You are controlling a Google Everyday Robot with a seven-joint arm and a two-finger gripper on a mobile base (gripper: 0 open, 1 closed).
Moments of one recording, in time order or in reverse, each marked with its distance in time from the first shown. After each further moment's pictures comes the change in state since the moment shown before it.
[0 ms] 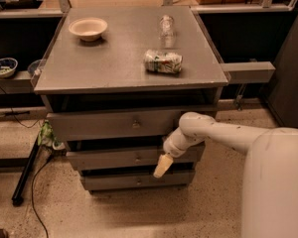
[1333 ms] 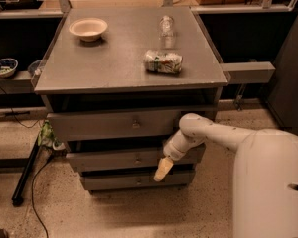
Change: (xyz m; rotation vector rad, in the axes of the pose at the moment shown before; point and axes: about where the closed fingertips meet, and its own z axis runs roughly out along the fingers) arm 0.013 0.009 0.023 -0.119 0.001 0.040
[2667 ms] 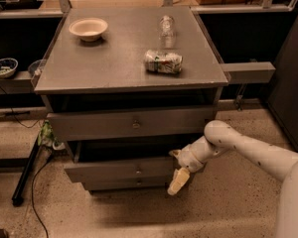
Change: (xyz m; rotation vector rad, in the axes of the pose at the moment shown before) arm 0.027 0.072 -0.048 -0.166 -0.184 -0.013
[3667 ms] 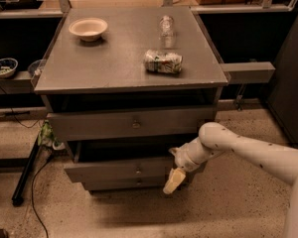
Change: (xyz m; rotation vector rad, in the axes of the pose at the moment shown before) arm -0.012 -0.008 -0.002 0.165 0.072 -0.032
